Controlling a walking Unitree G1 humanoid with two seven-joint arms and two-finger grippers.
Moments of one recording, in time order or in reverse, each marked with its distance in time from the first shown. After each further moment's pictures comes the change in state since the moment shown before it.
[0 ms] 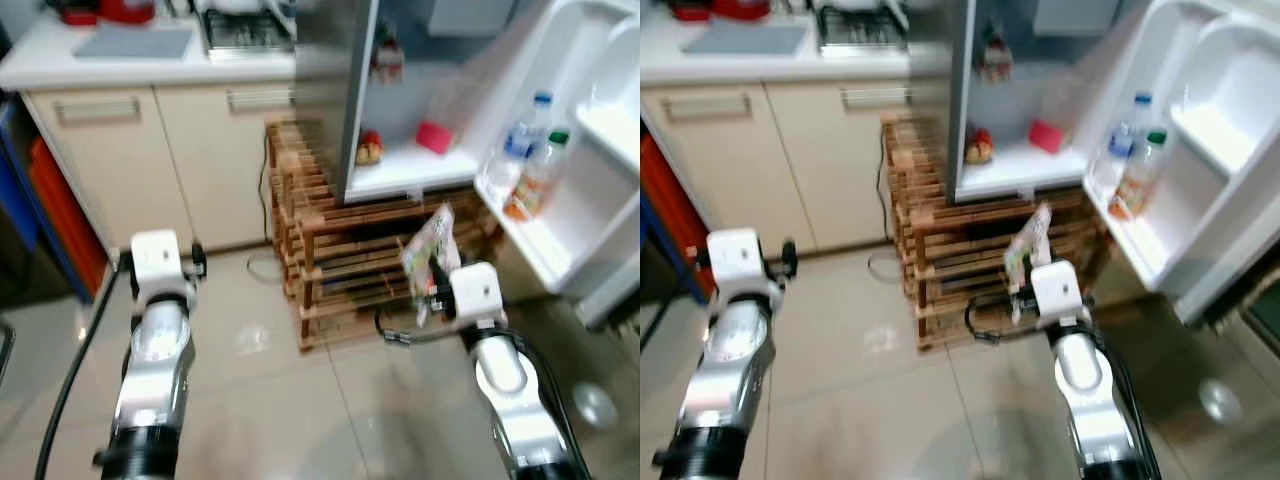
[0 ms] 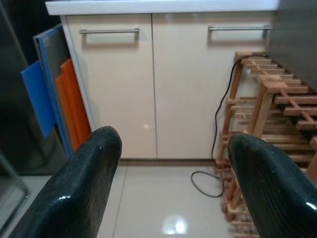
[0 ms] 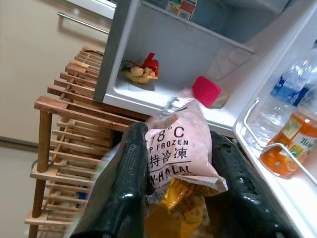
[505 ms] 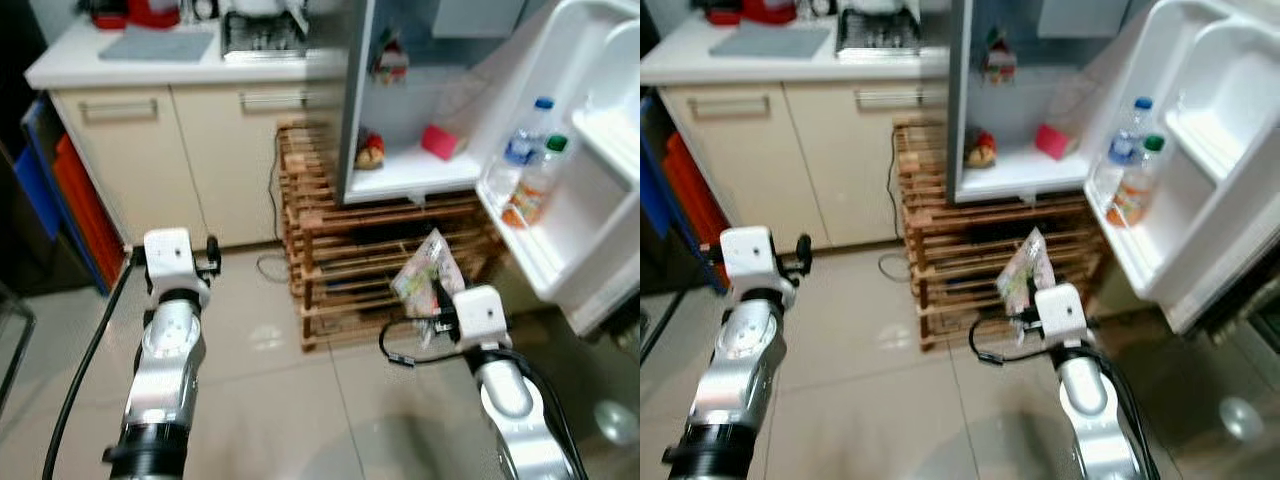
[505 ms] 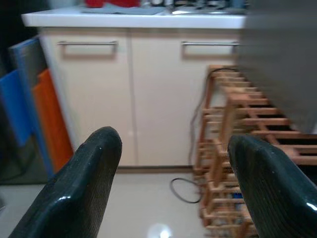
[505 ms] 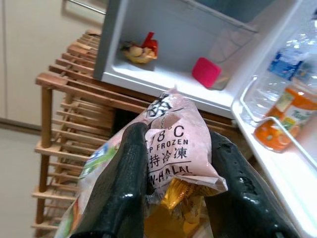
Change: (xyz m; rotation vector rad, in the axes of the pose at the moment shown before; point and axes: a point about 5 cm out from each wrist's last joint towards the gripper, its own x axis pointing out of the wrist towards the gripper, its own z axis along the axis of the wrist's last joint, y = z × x) left arm -0.001 -0.019 0.007 -0.040 -0.033 -0.088; right arm -0.017 0.002 -0.016 -0.001 0.066 0.008
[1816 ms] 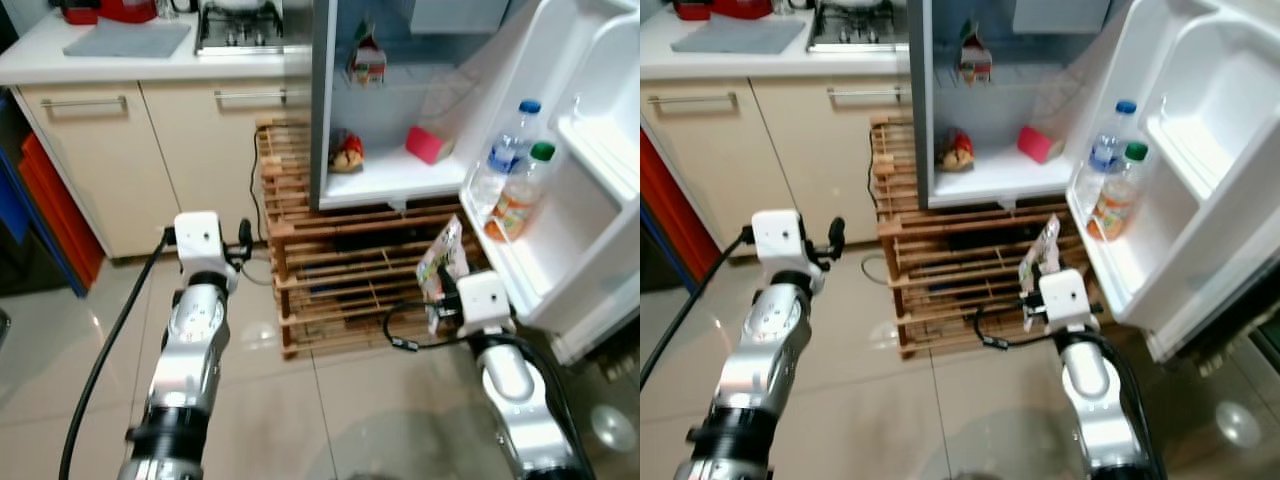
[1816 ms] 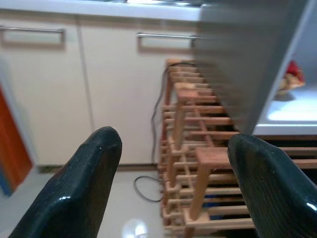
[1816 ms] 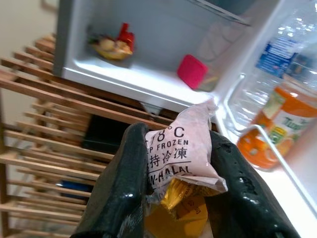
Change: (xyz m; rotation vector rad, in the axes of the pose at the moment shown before) left arm 0.005 -0.020 0.001 -0.045 0.006 -0.088; right arm 0.012 0.002 0.004 0.005 -0.025 0.008
